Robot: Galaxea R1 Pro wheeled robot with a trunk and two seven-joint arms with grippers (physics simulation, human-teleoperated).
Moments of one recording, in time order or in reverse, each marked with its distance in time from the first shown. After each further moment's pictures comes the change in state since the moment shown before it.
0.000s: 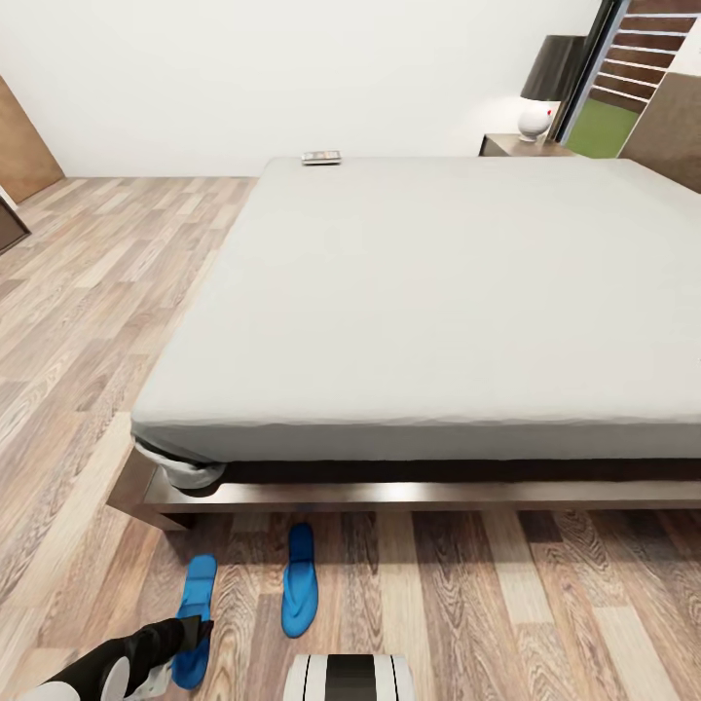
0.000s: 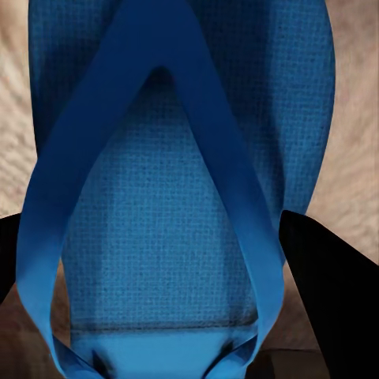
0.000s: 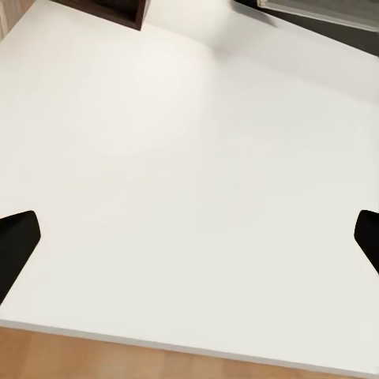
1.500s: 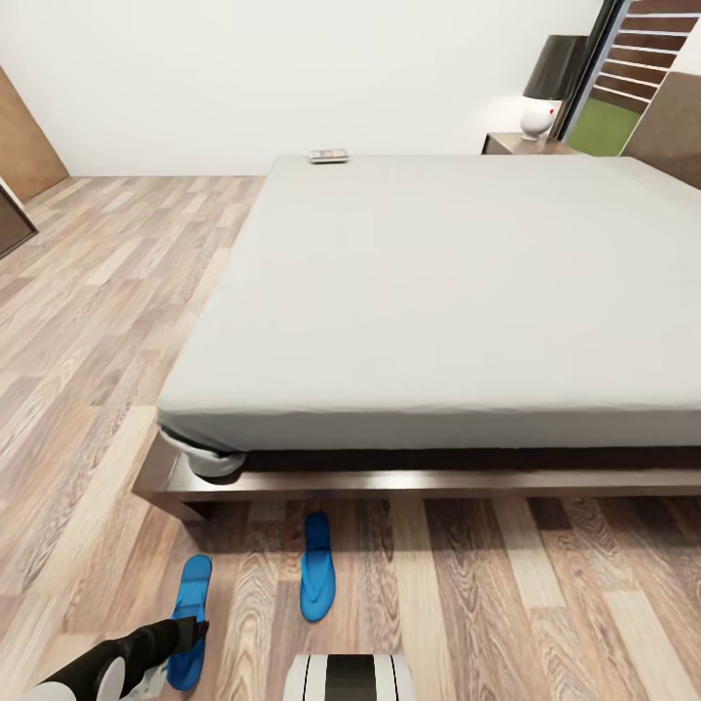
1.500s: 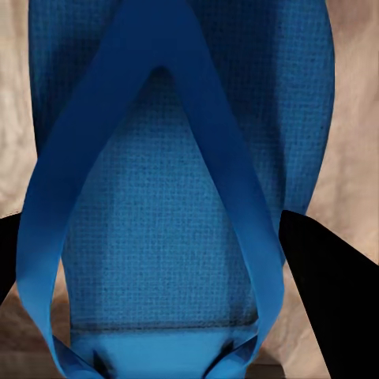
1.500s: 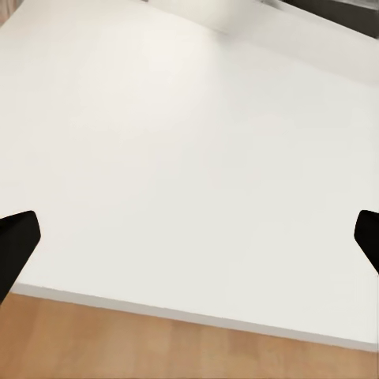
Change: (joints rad) left arm 0.000 0.008 0.011 0.009 0.000 -0.002 0.000; right arm 0.000 -0.001 0.000 0.000 0.000 0.000 0.001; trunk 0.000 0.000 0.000
